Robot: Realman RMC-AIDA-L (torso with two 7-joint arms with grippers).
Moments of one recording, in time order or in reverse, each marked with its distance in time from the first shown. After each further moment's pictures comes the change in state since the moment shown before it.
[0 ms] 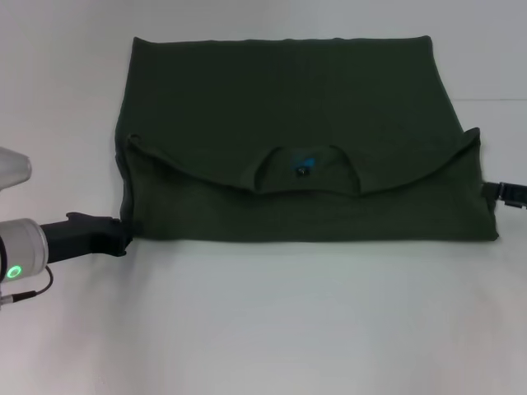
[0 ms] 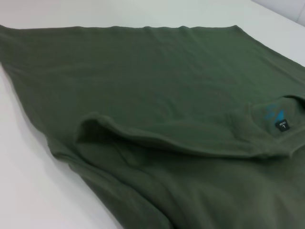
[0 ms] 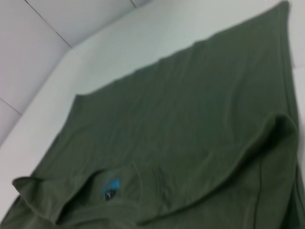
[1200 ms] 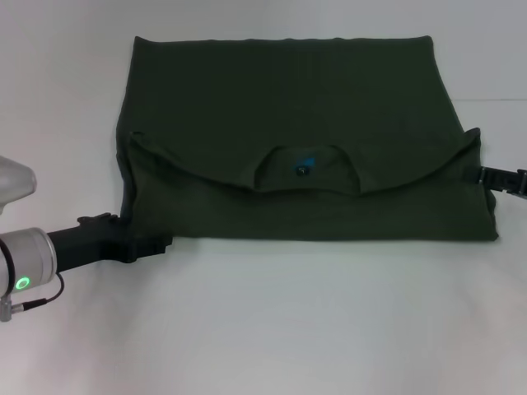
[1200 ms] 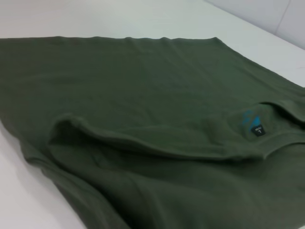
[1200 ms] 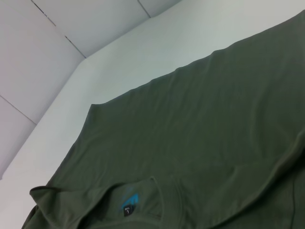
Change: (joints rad) left arm 0.013 -0.004 -0.010 -0.053 -0.085 0.017 0.117; right arm 0.019 0.036 -0.003 0.000 0.054 0.026 -0.039
